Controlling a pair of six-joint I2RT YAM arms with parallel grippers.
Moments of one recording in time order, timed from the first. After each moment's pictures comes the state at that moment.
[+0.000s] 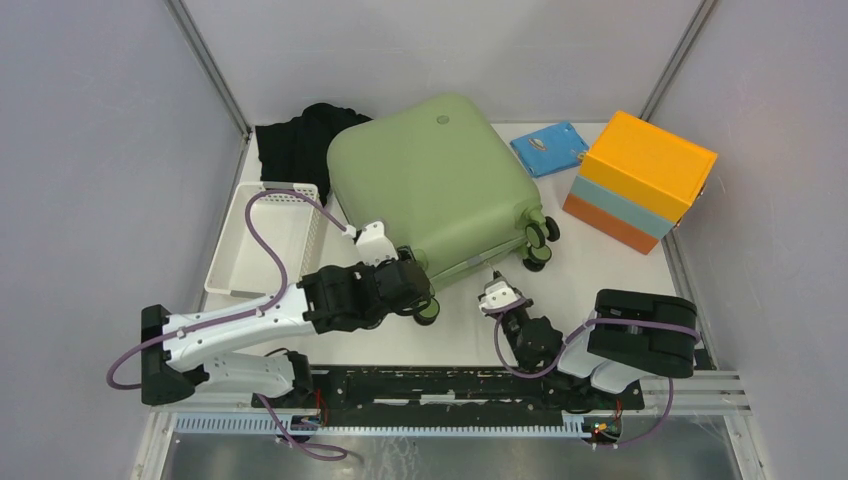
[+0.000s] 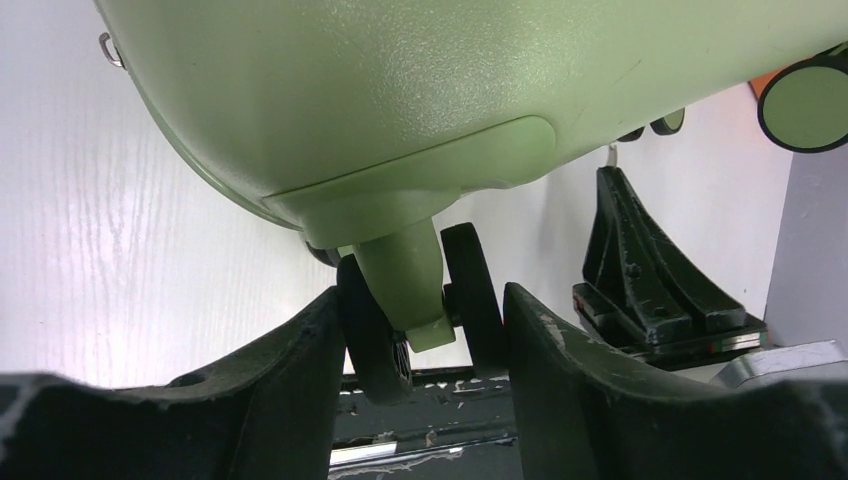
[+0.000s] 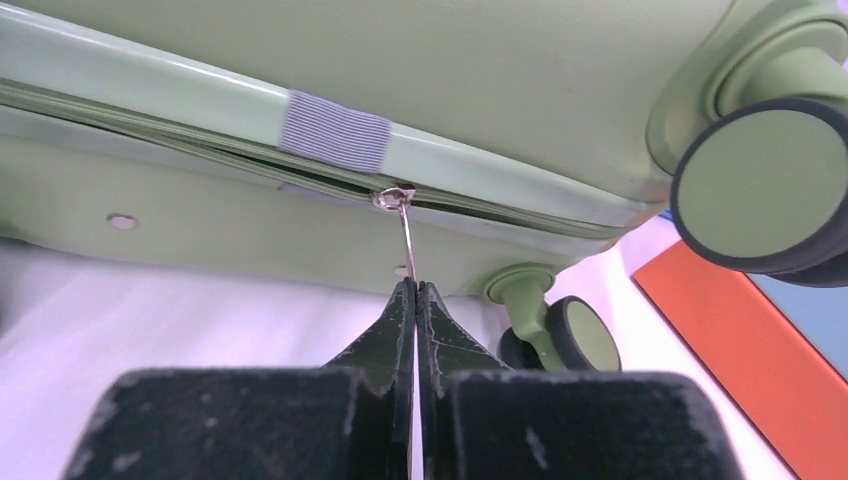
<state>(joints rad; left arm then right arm) -1.23 1.15 1.08 -0.89 -0.66 -1.34 1.23 1.55 0.04 1.55 0.90 -0.48</state>
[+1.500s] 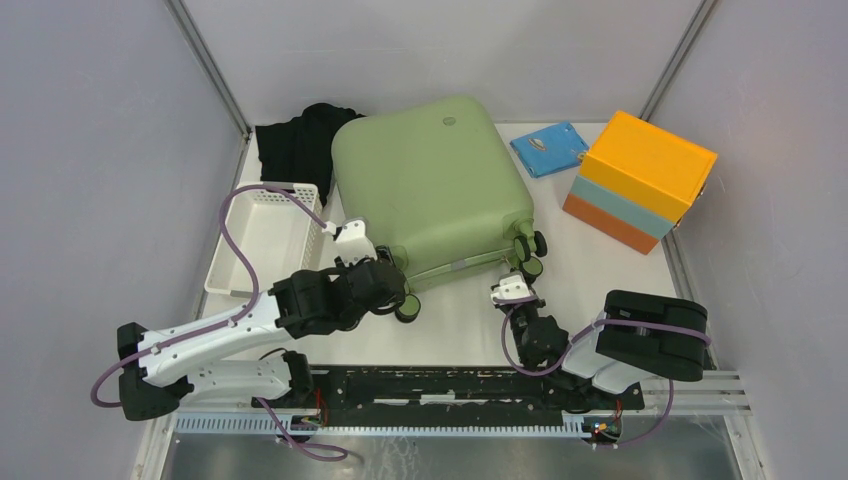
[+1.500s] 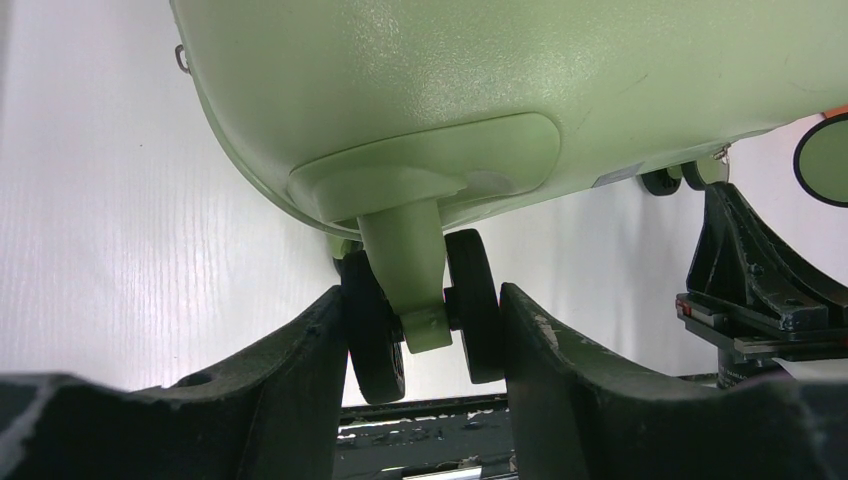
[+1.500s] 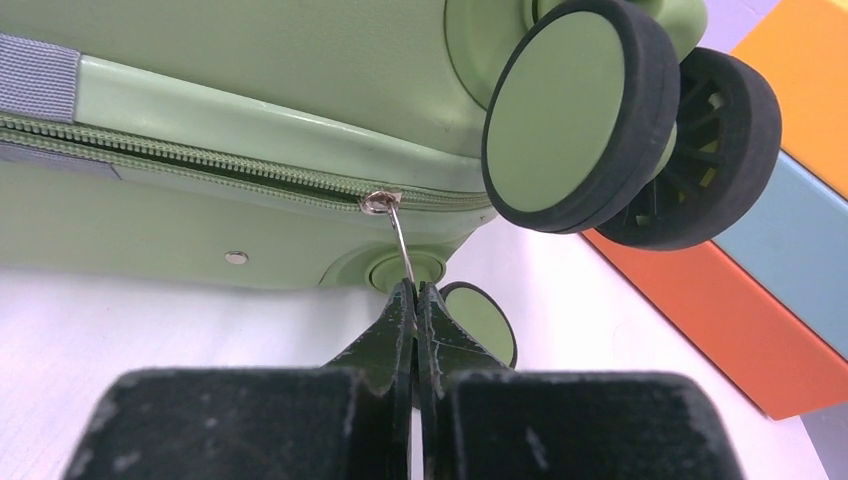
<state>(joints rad) -1.17 1.00 1.00 -0.91 -0.70 -1.16 1.19 1.49 0.02 1.54 1.05 -0.46</state>
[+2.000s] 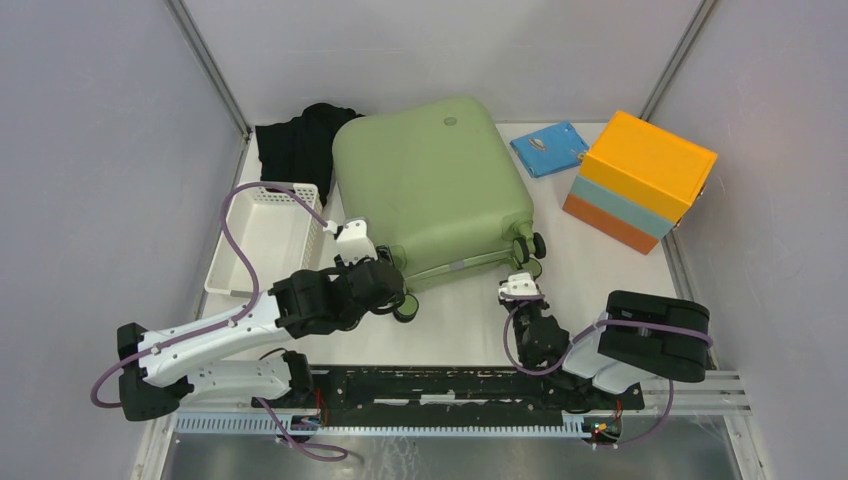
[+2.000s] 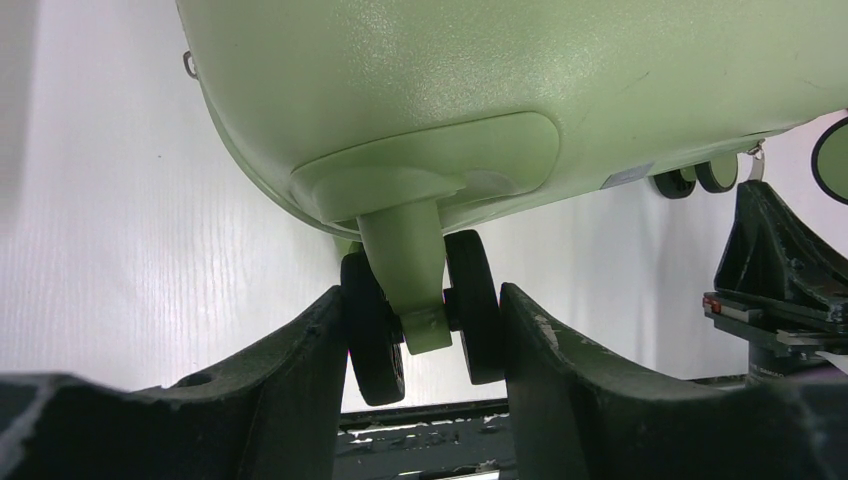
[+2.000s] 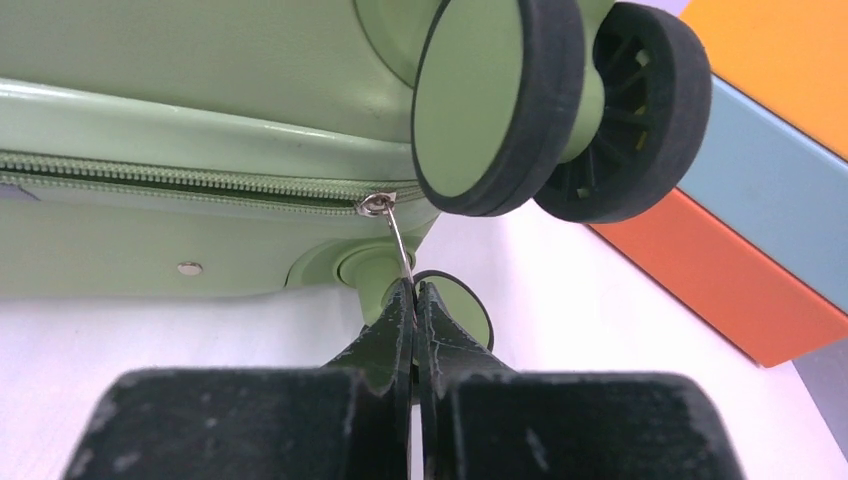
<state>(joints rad) -1.17 1.00 0.99 -0.91 -0.71 -1.12 1.19 1.49 0.02 1.54 1.14 -0.42</state>
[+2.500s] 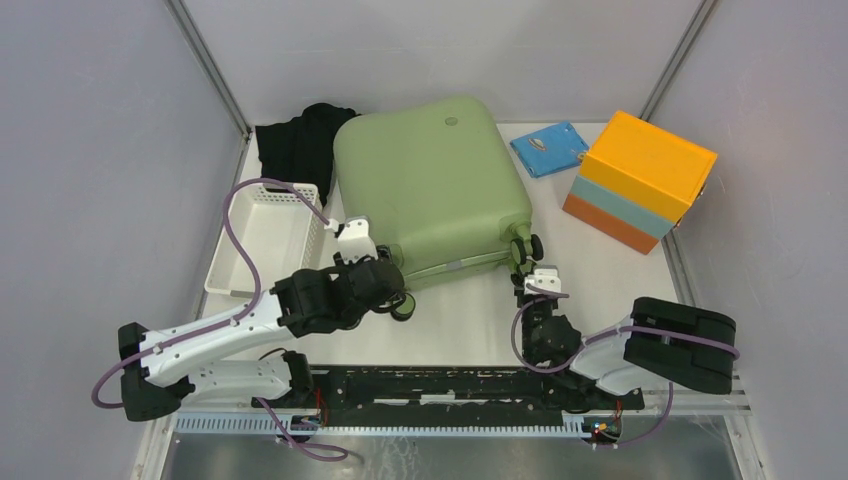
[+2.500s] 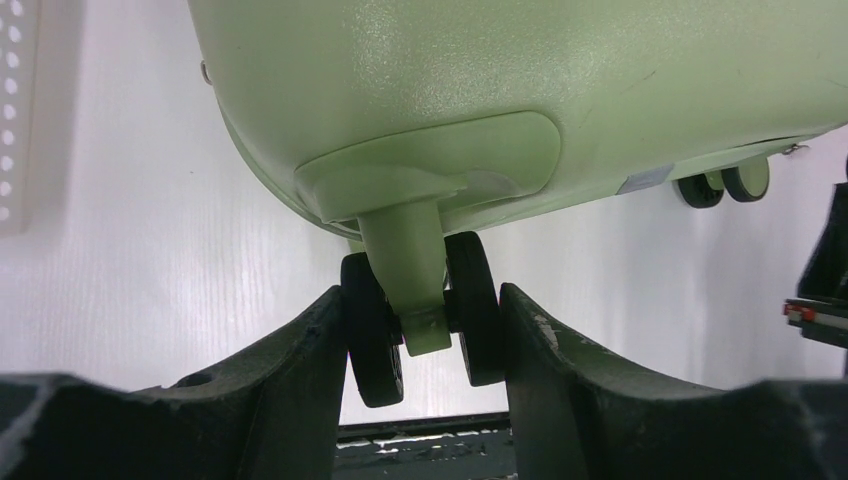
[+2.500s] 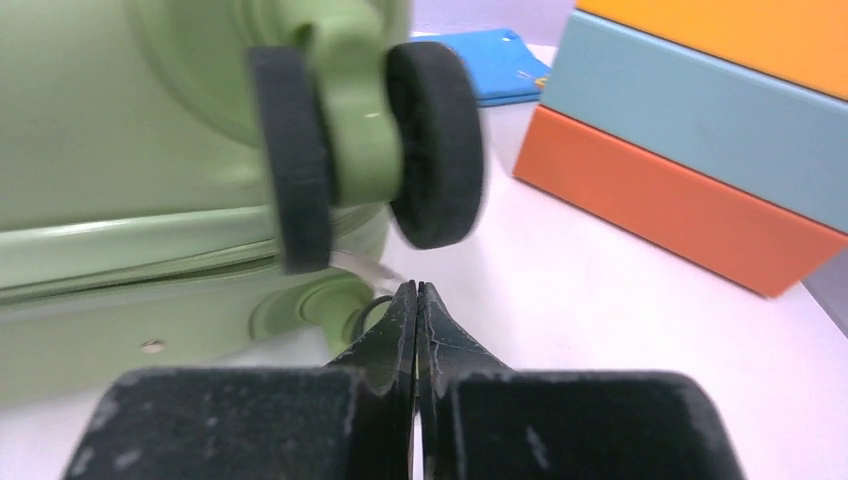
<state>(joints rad) -1.16 1.01 0.99 -0.92 -0.72 -1.08 1.19 1.36 0.02 1.54 1.24 -0.32</state>
